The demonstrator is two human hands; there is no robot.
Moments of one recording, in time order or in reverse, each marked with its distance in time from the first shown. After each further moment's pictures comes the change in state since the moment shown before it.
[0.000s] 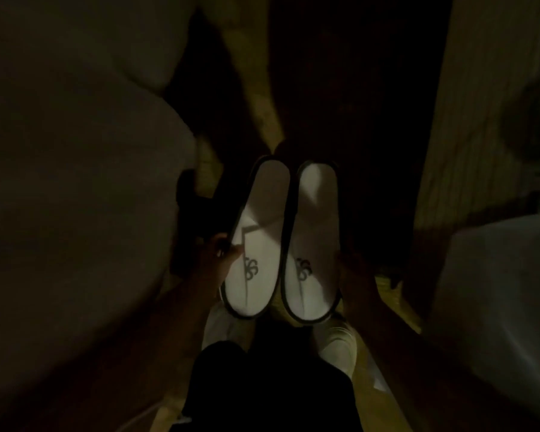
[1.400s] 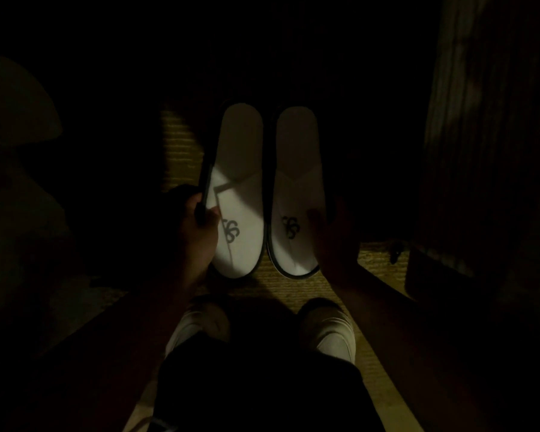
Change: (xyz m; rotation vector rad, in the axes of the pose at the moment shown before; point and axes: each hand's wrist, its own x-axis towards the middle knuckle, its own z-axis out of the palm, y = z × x) left_hand 0.076 -0.020 0.075 0.115 0.211 0.188; right_hand 0.071 0.037 0.011 -0.468 0.214 -0.298
